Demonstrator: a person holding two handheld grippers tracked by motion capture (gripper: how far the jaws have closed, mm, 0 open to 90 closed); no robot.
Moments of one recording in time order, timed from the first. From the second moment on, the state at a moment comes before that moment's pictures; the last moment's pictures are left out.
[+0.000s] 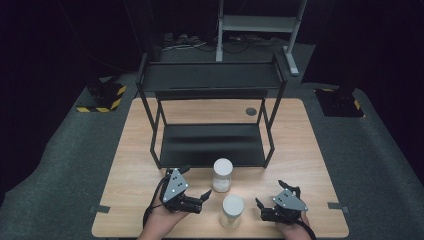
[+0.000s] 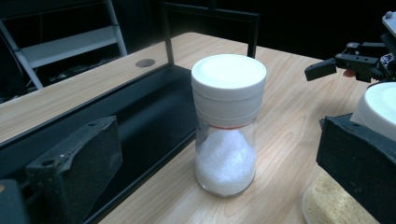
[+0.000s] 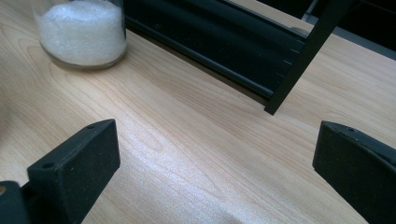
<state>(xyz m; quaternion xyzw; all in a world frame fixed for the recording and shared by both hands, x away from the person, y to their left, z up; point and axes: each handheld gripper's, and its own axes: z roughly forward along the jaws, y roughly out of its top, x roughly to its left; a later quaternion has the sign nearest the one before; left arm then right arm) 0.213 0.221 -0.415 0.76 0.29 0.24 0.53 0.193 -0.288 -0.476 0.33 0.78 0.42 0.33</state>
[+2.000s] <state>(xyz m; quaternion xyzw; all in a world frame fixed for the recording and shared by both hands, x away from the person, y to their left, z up) 0.270 0.177 -0.456 0.75 0.28 0.19 0.56 0.194 -0.291 -0.476 0.33 0.78 0.42 0.32</state>
